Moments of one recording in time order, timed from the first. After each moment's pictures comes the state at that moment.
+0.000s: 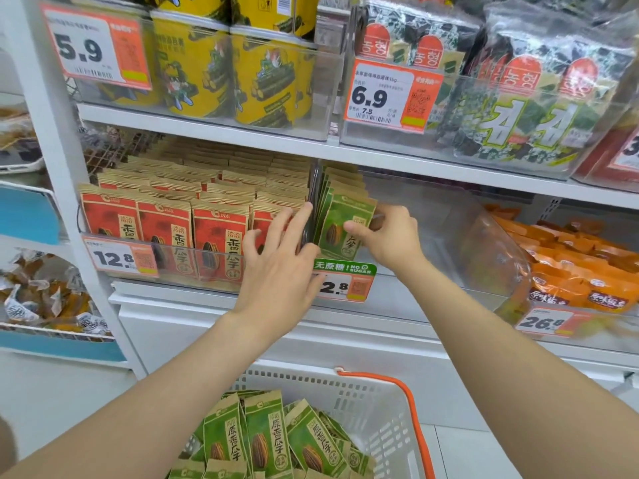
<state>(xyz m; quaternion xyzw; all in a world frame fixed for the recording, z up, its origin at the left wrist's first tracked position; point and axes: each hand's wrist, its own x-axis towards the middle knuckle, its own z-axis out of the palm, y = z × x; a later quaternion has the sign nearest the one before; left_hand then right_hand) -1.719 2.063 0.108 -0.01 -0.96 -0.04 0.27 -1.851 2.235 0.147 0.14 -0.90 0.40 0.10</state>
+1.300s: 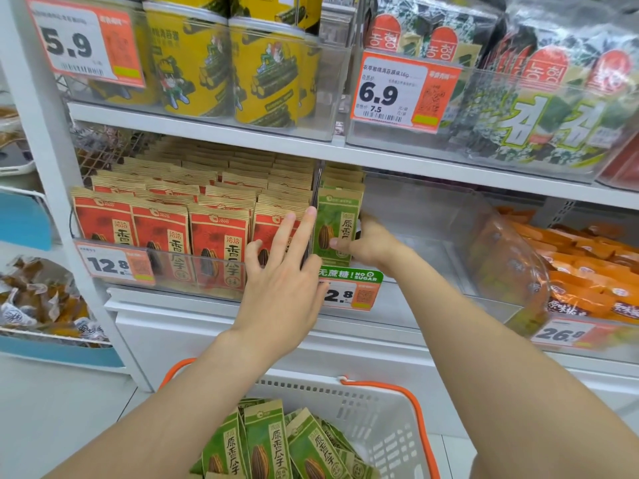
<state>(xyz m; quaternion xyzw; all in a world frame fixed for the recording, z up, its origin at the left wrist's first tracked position) -1.720 2.066 0.097 -0.01 -0.96 -0.03 0.26 -1.880 2.204 0.132 0.14 -0.88 0.45 -0.12</state>
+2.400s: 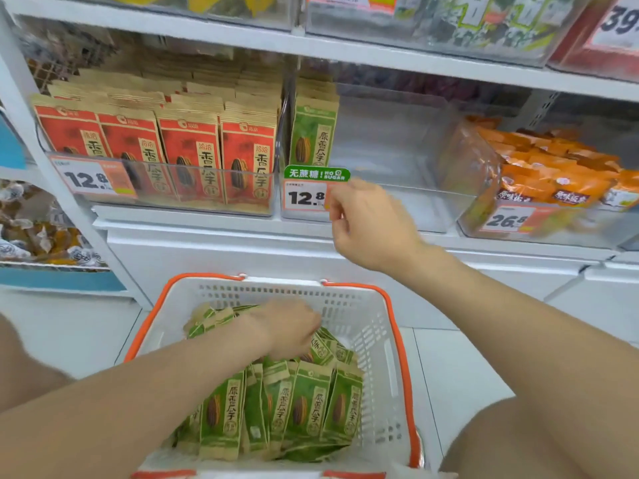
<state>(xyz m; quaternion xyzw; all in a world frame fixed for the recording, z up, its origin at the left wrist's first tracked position) -1.645 2.114 -0.019 -0.25 -0.95 0.00 -0.19 -1.716 2.272 0.126 0.33 -0.93 0.12 0.13</state>
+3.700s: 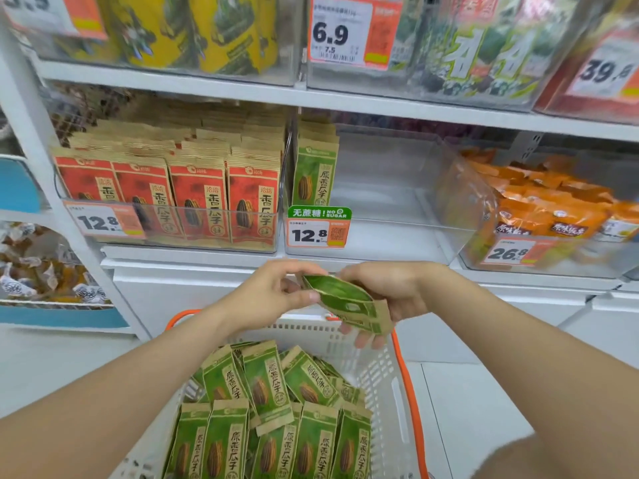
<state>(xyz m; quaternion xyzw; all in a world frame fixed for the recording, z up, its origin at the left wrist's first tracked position) -1.674 2.071 0.051 -0.10 -0.79 -0.60 -0.07 -1.734 2.291 0.120 0.04 -0.78 0.33 -0.53</state>
